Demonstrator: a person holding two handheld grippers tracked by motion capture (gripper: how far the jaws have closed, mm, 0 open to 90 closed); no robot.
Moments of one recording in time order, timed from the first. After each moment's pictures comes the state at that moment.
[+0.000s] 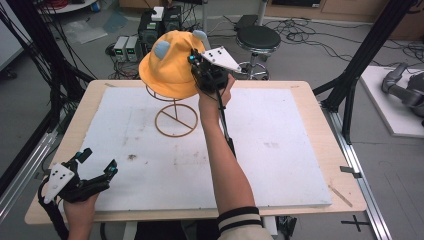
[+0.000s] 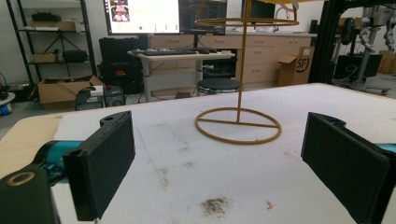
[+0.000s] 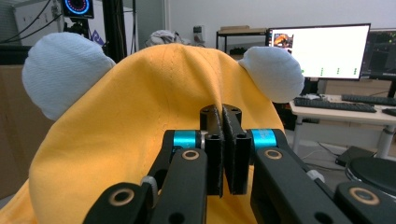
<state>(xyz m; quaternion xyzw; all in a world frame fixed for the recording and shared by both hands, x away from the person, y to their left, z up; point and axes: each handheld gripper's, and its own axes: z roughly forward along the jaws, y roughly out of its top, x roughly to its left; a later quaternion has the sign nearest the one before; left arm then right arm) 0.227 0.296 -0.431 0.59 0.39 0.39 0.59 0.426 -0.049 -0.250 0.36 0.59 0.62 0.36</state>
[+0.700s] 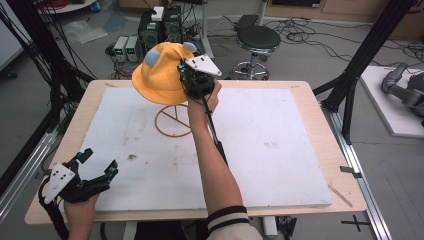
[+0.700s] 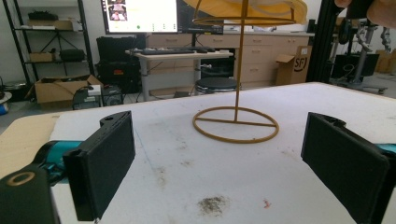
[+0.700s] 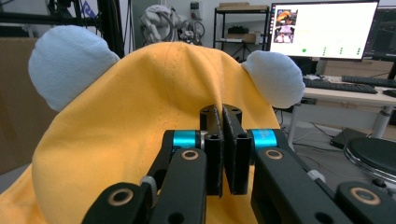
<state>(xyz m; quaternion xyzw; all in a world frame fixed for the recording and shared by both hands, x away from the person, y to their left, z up) 0.227 0.296 -0.432 0.59 0.39 0.39 0.59 0.433 -0.018 -0.275 0.37 0.62 0.59 0.36</state>
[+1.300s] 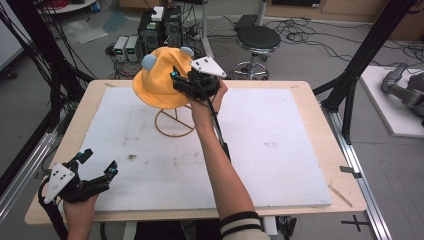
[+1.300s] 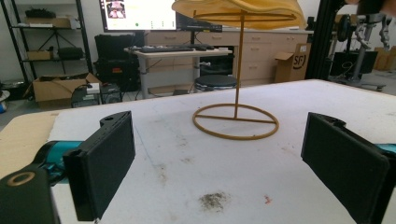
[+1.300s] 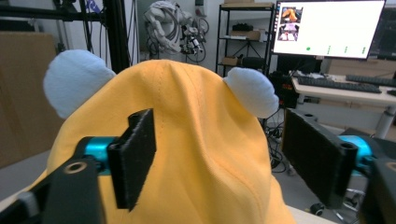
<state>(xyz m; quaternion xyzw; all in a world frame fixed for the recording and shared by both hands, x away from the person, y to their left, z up) 0.227 0.299 -0.434 0.59 0.39 0.38 0.59 0.426 -0.031 -0.273 0.36 0.63 0.58 0.36</state>
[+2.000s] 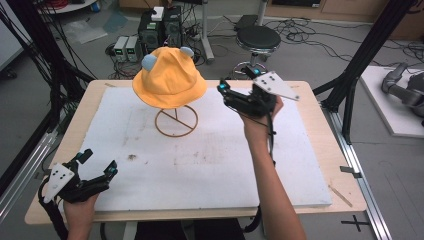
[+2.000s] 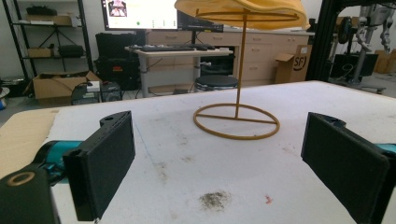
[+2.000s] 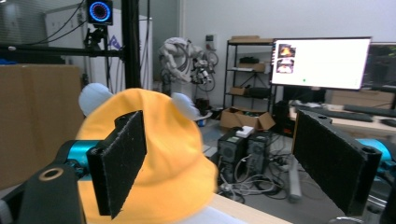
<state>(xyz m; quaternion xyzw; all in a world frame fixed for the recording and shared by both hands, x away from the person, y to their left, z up) 0.228 0.299 -0.434 0.59 0.40 0.38 0.59 0.361 -0.162 -0.261 0.32 0.60 0.64 0.36</state>
